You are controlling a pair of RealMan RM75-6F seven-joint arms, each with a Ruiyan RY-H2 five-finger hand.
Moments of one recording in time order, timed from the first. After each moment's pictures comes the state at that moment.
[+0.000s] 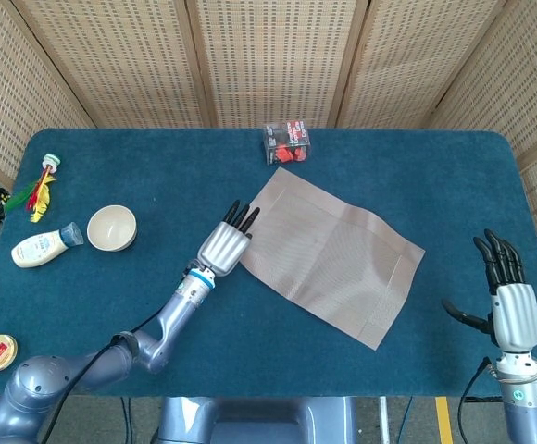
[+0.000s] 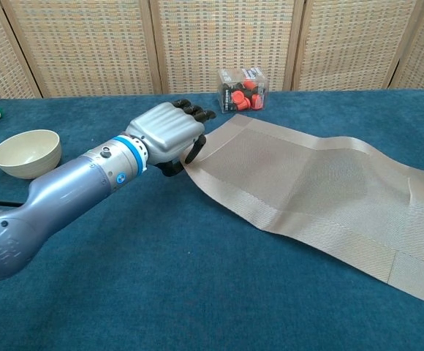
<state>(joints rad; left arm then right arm) -0.97 -1.96 -0.17 -0.93 1.22 0.96 0.67 0.15 -1.32 0.15 -1.43 -1.57 1.64 0.29</state>
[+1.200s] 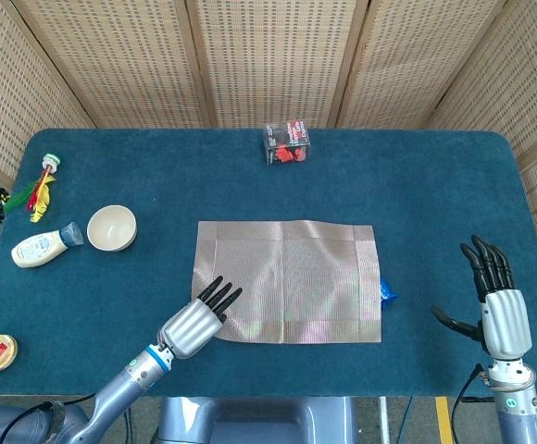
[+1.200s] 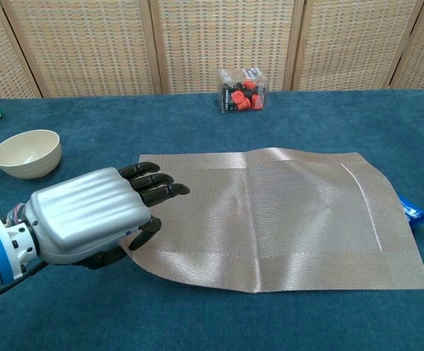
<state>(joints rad) -0.69 -1.61 0.14 -1.65 1.40 1.13 0.95 0.14 -1.33 0.12 -1.47 -1.62 1.67 0.26</state>
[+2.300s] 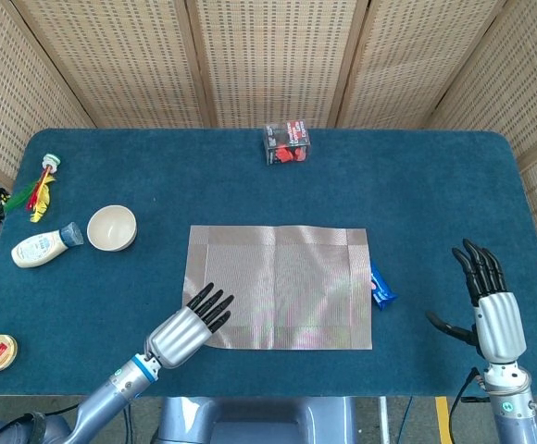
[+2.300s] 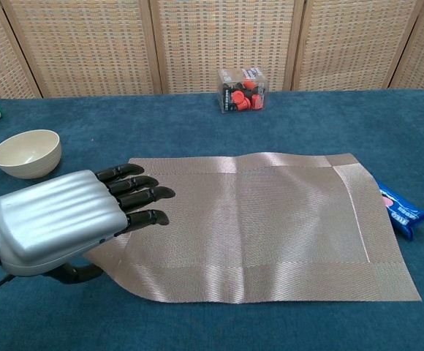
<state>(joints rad) -0.60 -1.54 0.15 -1.70 1.52 1.13 0.92 0.14 -1.33 0.11 -1.48 -1.65 1.67 0.25</state>
